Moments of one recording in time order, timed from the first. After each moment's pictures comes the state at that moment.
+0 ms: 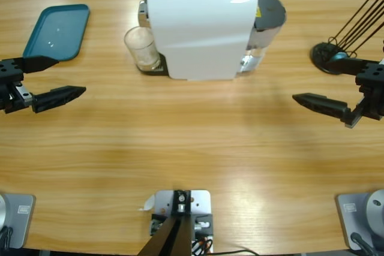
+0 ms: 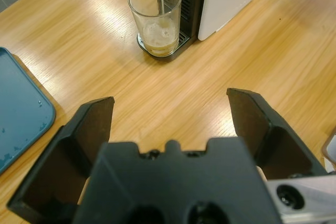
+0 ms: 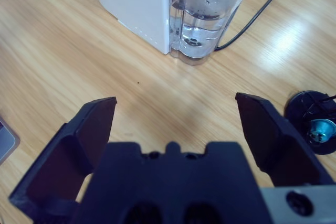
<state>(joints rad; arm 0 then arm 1) -0.76 1.12 -0.46 -0.08 -0.04 0.07 0.65 1.03 -0.49 0.08 0.00 -0.04</state>
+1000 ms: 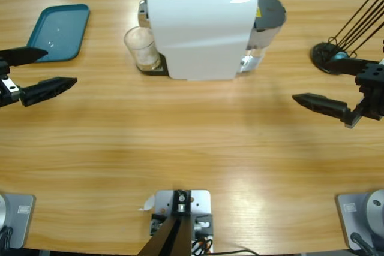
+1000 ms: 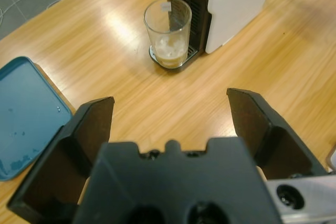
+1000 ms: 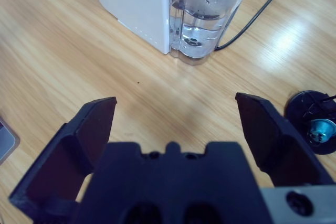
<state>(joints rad) -0.76 1.07 -0.46 -0.09 -0.01 0.07 0.65 1.03 -0.49 0.08 0.00 -0.04</state>
